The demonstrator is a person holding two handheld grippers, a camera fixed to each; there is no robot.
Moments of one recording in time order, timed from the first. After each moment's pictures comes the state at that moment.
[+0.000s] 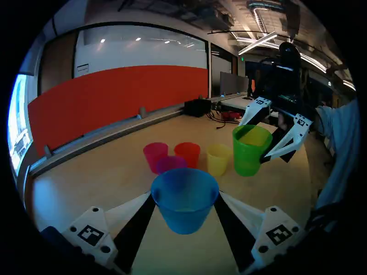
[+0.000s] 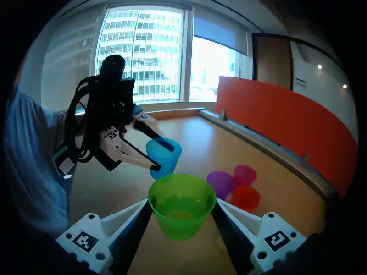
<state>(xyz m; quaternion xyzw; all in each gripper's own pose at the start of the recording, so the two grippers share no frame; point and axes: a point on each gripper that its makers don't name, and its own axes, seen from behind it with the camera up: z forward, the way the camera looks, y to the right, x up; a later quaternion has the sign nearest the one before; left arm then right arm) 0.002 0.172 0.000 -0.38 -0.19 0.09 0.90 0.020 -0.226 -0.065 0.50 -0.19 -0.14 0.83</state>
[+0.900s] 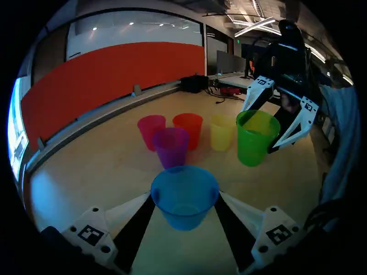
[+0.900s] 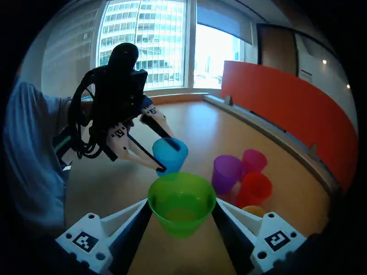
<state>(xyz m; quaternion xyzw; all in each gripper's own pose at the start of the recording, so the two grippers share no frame) -0.059 0.168 0.004 -0.39 -0.25 0.13 0.88 -0.025 -0.229 -0.061 0.51 -0.23 -0.16 0.81</state>
